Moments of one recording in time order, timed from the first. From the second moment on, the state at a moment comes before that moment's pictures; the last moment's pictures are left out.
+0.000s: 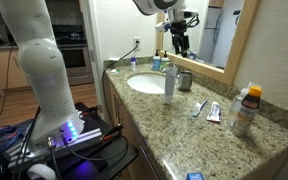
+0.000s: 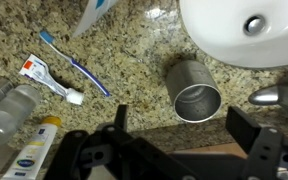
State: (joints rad) arm -0.18 -0.02 -0.19 -2.11 -0.11 2.33 0.30
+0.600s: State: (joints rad) arm -0.23 0.19 -0.23 -2.03 0.17 2.40 0.16
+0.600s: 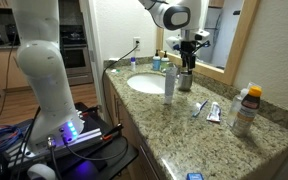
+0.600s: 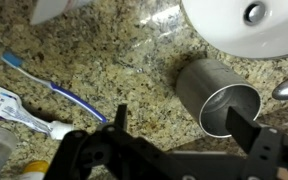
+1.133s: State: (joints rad) arm -0.21 0.22 -0.23 -2.03 0.12 2.42 0.20
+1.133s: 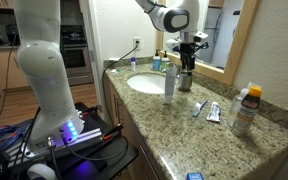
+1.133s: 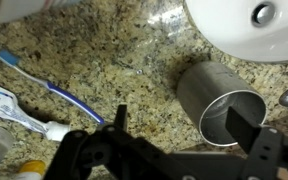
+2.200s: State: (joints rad) arm -0.18 0.36 -0.23 -1.97 0.10 2.56 0.37
